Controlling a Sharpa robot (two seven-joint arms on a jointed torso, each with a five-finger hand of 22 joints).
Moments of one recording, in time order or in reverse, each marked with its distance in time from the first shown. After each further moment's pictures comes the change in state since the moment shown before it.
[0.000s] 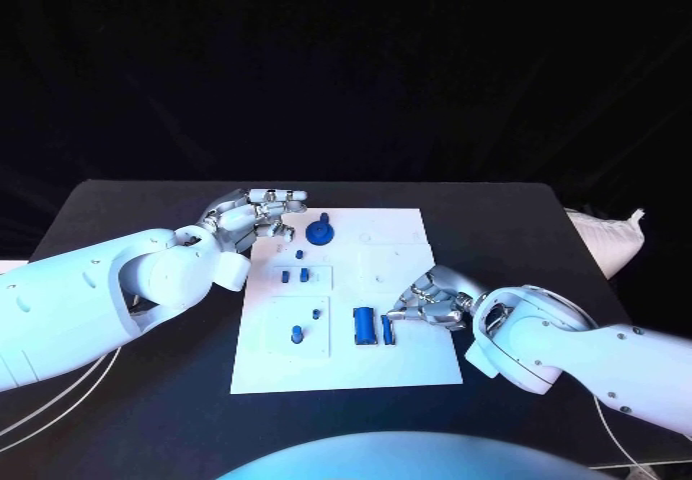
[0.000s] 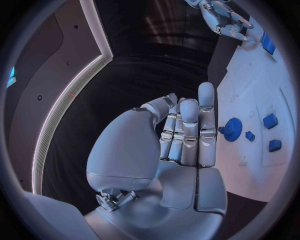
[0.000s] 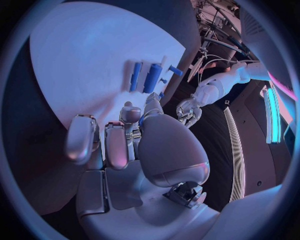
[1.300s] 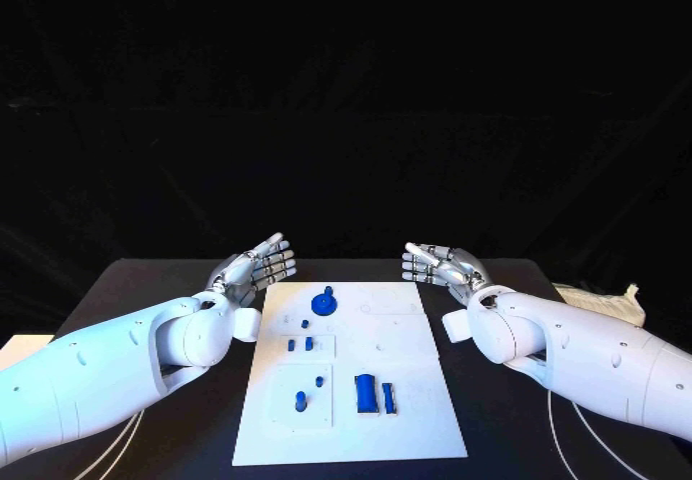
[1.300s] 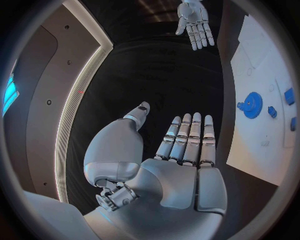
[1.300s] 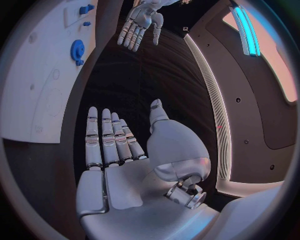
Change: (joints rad) left arm -0.068 0.101 -0.001 -0.165 0.091 -0.153 0.142; left_hand -0.518 0.074 -0.194 0.052 -0.071 -0.385 -0.057 -0.072 -0.058 -0.352 0.002 -0.340 -0.110 -0.626 0.061 -0.948 -0.552 -0.023 -0.731 0.057 -0.463 -0.669; right arm 0.168 0.250 -0.041 -0.517 0.912 -0.003 0.676; right_hand -0.335 0.068 0.102 -0.230 -0.079 -0.467 0.016 -0.059 -0.221 -0.601 0.047 -0.812 -1.022 -0.730 0.076 -1.325 -1.115 0.062 -0.710 0.078 -1.156 -1.066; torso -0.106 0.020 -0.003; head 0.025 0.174
